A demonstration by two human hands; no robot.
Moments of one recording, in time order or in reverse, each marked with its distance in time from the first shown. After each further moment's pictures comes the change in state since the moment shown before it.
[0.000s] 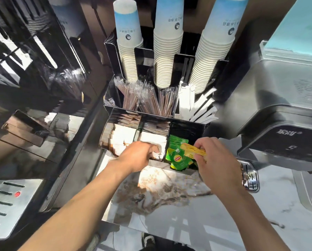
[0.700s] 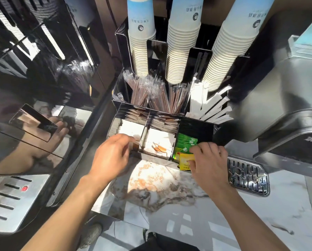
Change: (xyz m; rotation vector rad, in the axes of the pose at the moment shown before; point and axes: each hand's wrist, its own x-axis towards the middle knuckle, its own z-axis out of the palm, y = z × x) left_hand -0.066 -0.039 -0.018 -0.119 0.476 -0.171; right_hand 0.015 0.017 0.079 -0.409 0.019 -0.156
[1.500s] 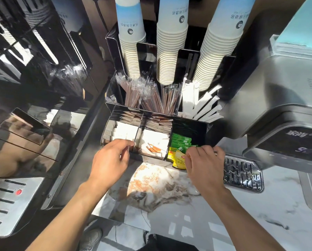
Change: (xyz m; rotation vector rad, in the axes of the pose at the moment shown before) left_hand -0.010 0.022 0.000 -0.061 0.026 -0.076; right_hand -0.008 0.003 0.002 0.021 0.251 -0.006
